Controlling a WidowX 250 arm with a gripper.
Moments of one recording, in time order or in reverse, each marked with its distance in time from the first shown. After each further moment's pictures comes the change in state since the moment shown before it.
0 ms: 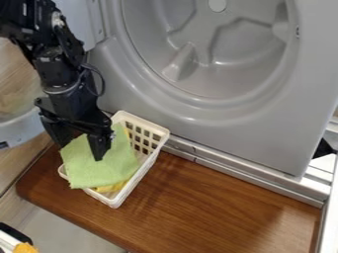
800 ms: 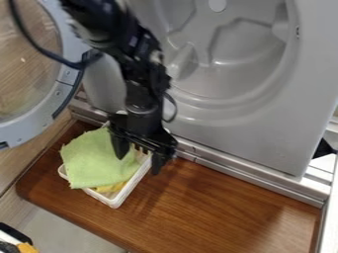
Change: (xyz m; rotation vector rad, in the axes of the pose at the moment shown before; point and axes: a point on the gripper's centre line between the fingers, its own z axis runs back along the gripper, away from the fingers) arm 0.038 -0.067 -0.055 0.066 0.096 -0.078
